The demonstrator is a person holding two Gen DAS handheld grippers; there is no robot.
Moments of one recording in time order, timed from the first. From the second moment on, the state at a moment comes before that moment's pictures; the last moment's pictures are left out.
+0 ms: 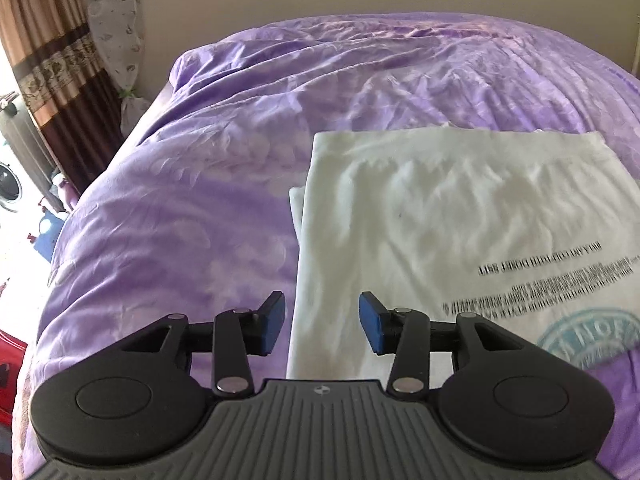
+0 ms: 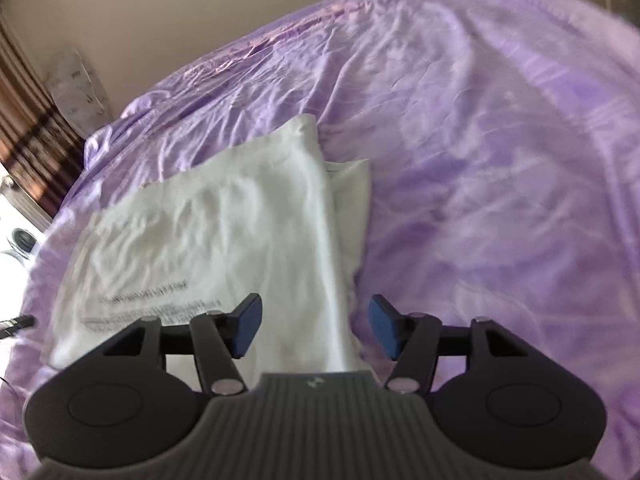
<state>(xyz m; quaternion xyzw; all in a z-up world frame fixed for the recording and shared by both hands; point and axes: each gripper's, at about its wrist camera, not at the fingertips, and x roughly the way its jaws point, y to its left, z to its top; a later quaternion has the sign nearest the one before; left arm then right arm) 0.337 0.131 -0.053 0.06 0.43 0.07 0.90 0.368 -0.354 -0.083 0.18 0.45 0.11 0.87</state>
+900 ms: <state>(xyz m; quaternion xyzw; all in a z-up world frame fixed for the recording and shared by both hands) 0.375 0.115 -0.068 0.07 0.44 0.02 0.89 0.451 -0.338 -0.076 0.24 0.45 0.16 0.84</state>
